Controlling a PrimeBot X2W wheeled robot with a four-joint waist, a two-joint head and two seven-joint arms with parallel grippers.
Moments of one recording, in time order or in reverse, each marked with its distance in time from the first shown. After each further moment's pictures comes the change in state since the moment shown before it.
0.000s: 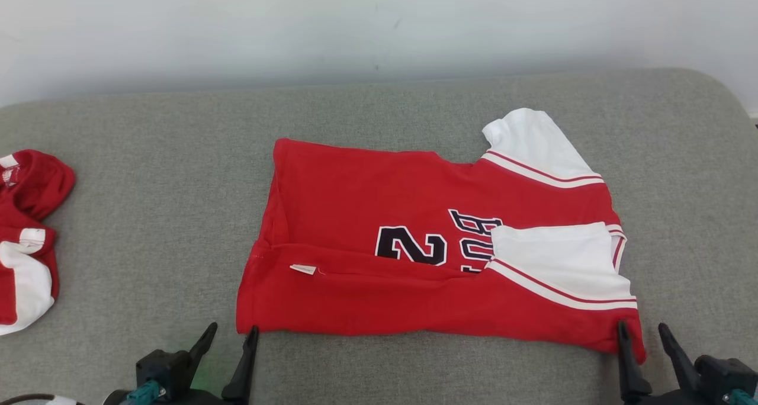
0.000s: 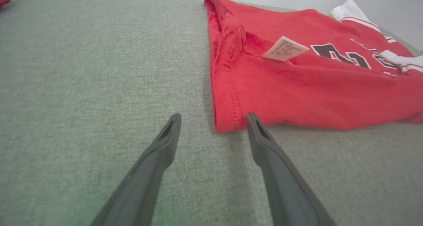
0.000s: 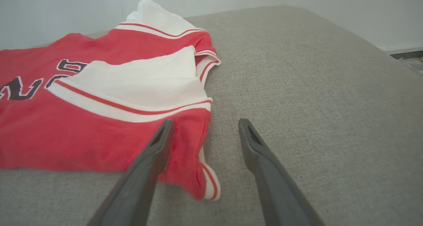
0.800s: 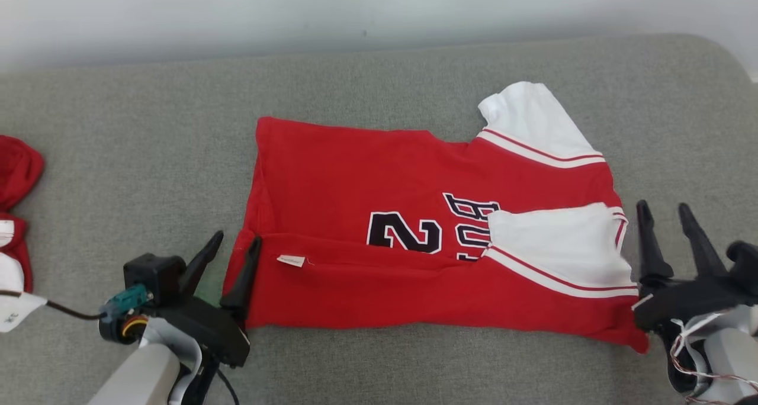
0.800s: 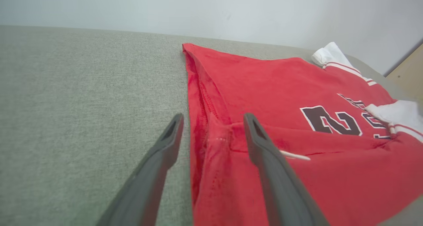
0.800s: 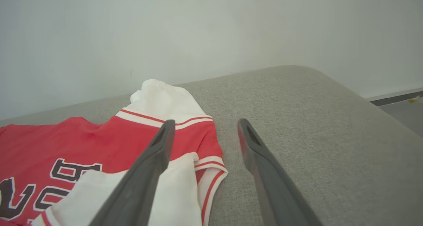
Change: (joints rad) left arm -0.307 0.079 -0.223 0.069 -0.256 0.000 0.000; right arm -0.303 -0.111 0.097 0.059 0.165 0.000 0.000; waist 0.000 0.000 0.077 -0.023
